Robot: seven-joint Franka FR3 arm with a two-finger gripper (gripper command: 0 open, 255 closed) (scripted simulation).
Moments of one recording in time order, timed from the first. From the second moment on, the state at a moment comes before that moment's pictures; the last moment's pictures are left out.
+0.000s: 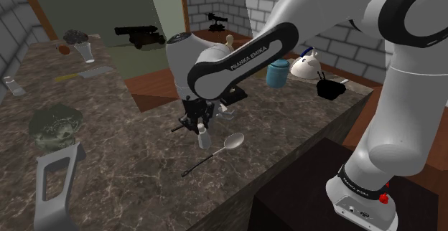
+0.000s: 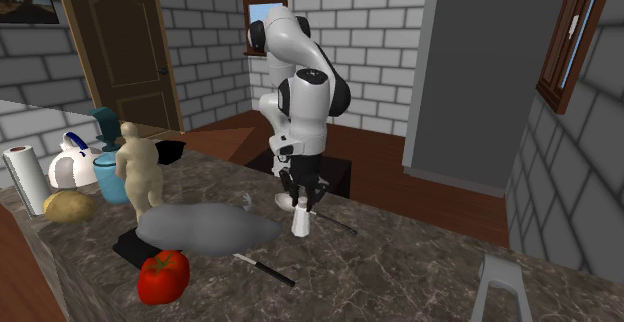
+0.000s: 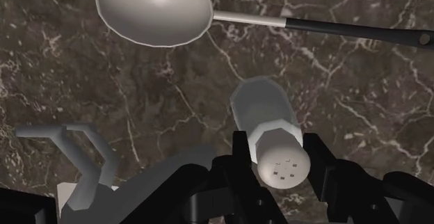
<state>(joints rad) 0.10 0.21 0.48 -1.96 -0.18 2.07 0.73</state>
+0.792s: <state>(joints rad) 0.09 0.14 0.49 -1.88 -0.14 1.93 0.70</state>
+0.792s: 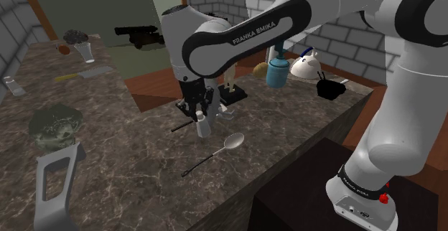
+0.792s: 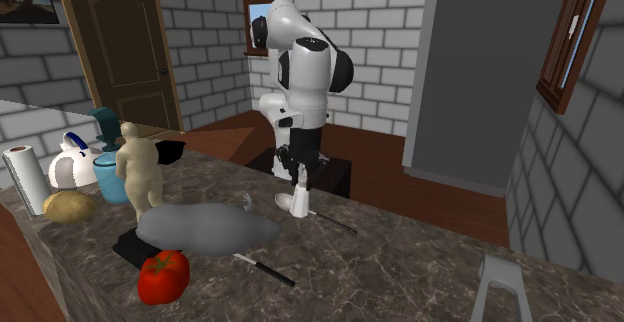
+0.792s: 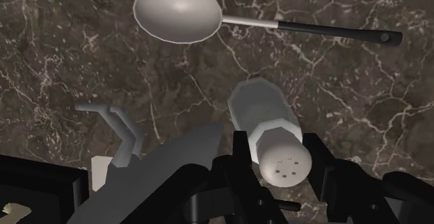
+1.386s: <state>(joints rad) 0.09 0.11 0.49 -1.79 -0.12 1.82 0.68</state>
